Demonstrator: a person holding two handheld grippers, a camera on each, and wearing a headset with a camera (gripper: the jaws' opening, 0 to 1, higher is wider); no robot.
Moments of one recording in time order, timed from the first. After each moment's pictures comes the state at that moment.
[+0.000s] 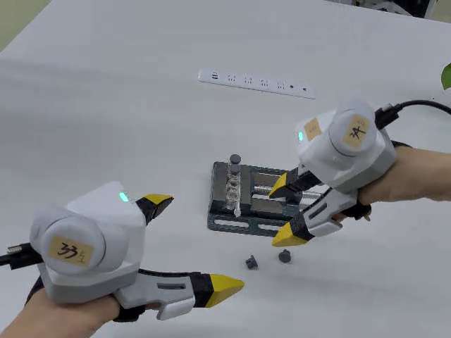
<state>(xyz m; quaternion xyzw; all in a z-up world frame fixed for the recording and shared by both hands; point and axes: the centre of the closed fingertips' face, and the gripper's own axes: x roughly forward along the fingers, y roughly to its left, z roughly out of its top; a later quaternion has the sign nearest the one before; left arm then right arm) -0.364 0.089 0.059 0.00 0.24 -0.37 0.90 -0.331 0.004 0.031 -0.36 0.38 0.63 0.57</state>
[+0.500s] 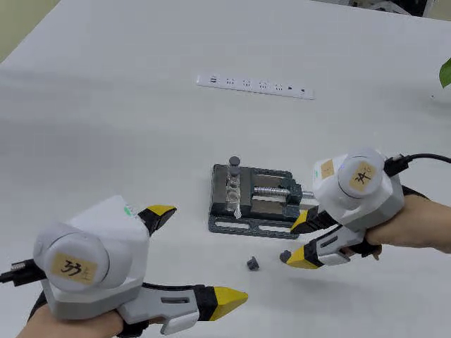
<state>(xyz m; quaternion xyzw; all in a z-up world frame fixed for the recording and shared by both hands) -0.372 0.086 0.054 0.00 0.24 -0.38 0.89 -0.340 -0.034 -0.017 -0.32 0.45 0.56 0.62</state>
